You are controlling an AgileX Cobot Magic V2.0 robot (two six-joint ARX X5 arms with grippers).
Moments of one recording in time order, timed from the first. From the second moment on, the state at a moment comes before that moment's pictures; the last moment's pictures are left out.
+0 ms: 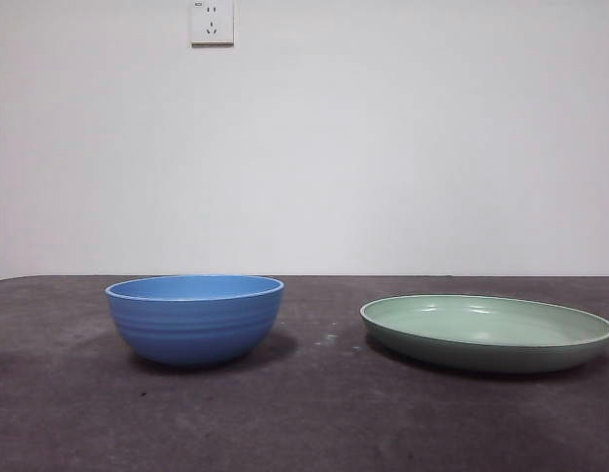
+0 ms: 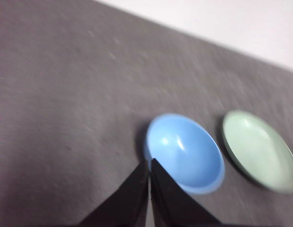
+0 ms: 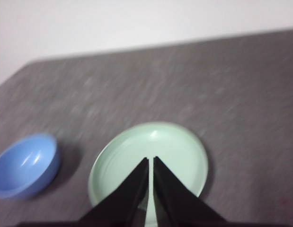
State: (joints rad) left arm -0.01 0.41 0.56 -0.58 0.39 -0.26; right arm -0.01 0.39 0.58 -0.52 -0.38 0.19
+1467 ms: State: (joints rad) left arm -0.21 0.72 0.80 -0.89 0.61 0.01; right arm 0.17 0.75 0.87 -1.05 -0.55 -0.09
